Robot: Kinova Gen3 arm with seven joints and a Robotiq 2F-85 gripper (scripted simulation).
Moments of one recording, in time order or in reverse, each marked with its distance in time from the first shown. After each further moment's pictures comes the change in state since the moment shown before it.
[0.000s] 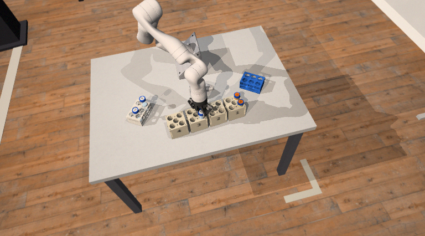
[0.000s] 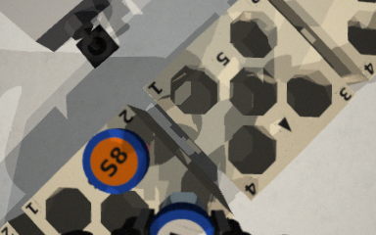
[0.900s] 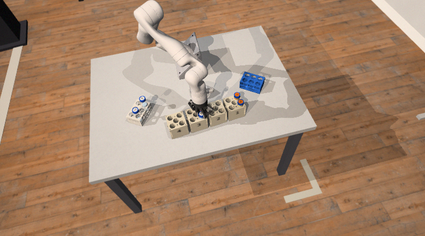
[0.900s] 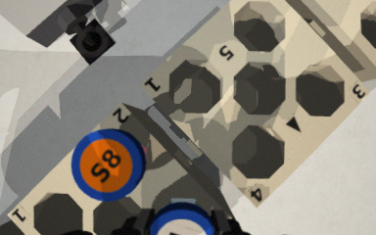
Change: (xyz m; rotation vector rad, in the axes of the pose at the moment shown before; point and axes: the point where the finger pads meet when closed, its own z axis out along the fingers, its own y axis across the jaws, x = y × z) arm 0.000 0.000 0.016 0.000 0.000 0.000
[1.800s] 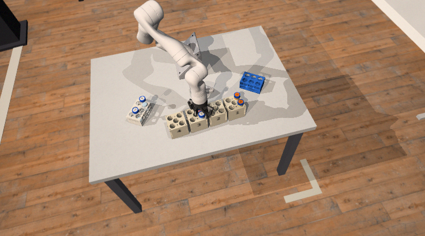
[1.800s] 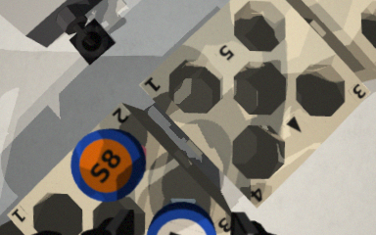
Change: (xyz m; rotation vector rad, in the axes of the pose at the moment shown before) arm 0.000 0.000 0.001 0.000 0.000 0.000
